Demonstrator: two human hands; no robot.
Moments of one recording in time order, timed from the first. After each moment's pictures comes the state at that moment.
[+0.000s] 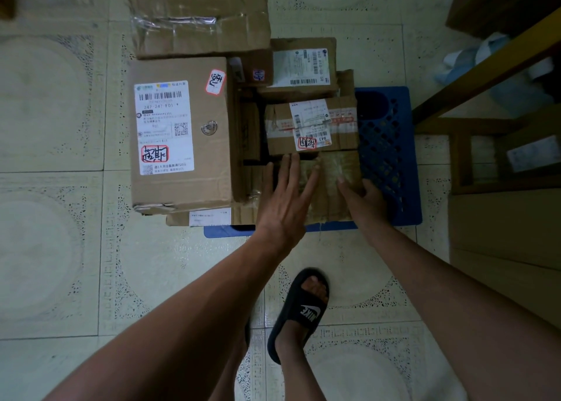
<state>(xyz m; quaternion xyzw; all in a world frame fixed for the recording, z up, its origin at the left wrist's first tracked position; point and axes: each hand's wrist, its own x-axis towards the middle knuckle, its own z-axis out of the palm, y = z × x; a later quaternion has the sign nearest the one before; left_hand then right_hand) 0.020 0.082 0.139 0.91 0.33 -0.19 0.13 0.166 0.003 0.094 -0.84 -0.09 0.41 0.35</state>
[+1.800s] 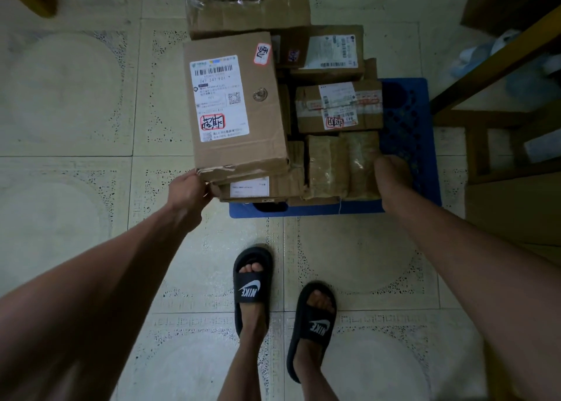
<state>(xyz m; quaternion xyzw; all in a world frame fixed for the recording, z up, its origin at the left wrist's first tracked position) -0.160 0.144 0.142 0.35 0.71 0.14 0.59 0.133 0.023 0.147 -0.89 -0.01 0.37 0.29</state>
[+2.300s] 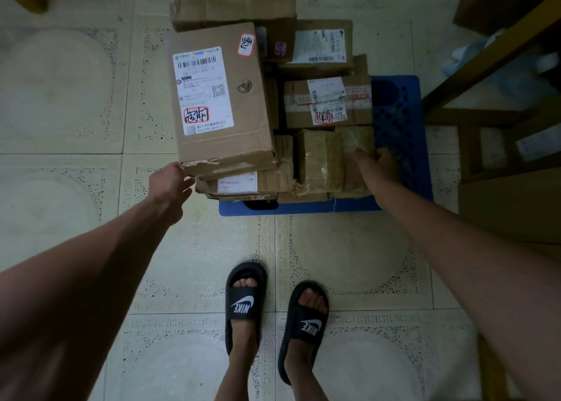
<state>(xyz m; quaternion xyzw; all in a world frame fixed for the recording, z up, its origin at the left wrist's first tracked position) -0.157 0.146 0.138 0.30 0.74 0.19 0.57 0.148 0.012 0.125 -0.87 -0.09 0.39 0.30</state>
